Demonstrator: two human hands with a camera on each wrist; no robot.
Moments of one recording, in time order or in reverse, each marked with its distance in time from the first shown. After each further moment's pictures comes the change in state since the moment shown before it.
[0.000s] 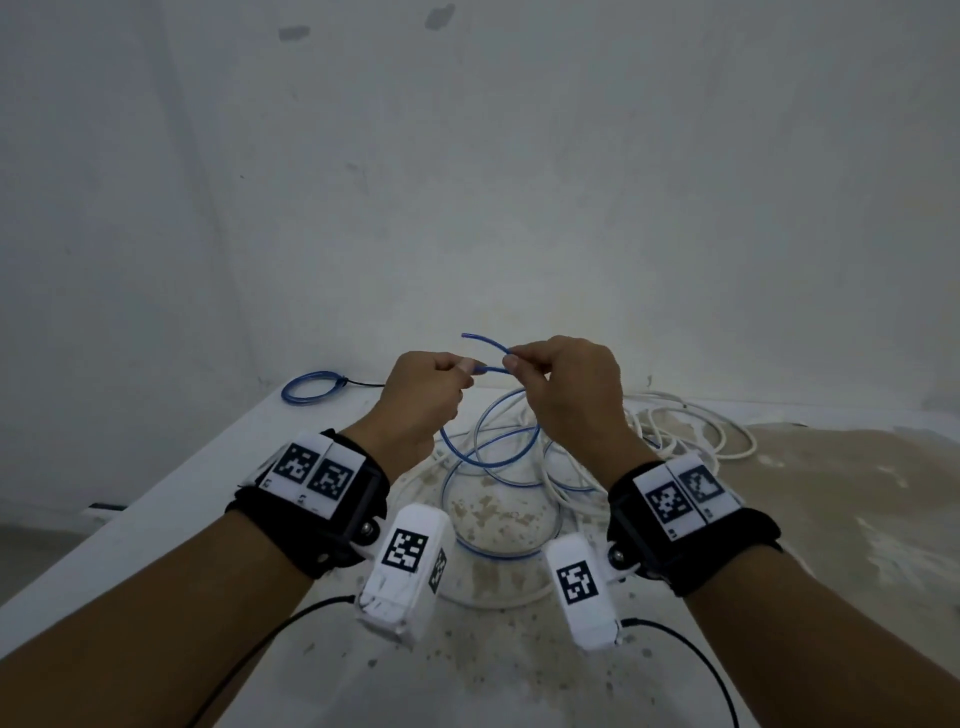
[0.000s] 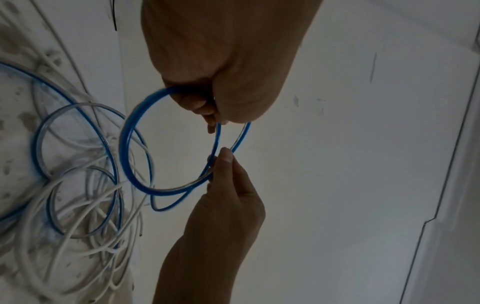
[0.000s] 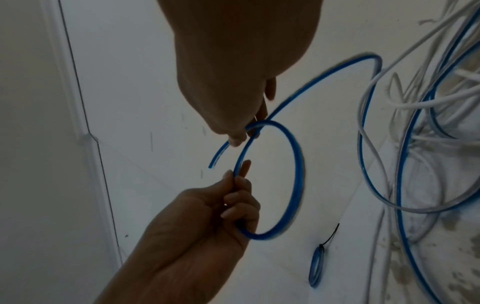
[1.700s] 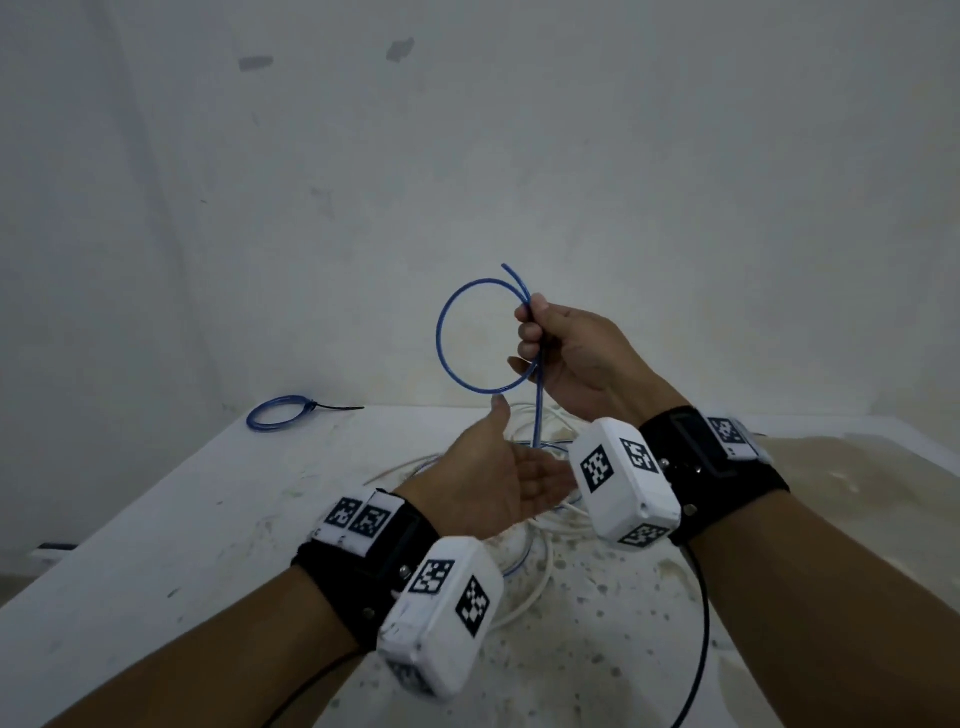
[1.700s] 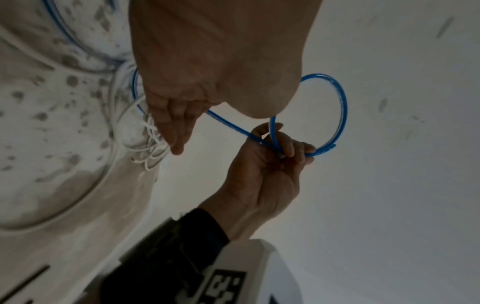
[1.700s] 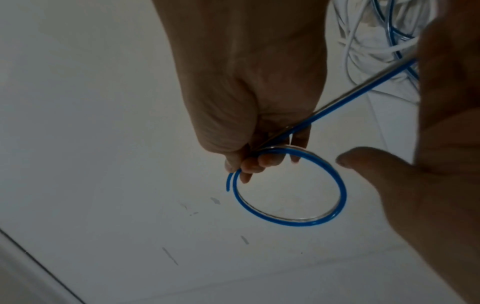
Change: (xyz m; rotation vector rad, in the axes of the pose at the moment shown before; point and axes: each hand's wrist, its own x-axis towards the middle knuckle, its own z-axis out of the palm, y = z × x) left_hand -0.035 0.004 0.071 -0.606 -0.534 -0.666; right_hand 0.046 0.004 -0.055 1.224 -0.283 0.677
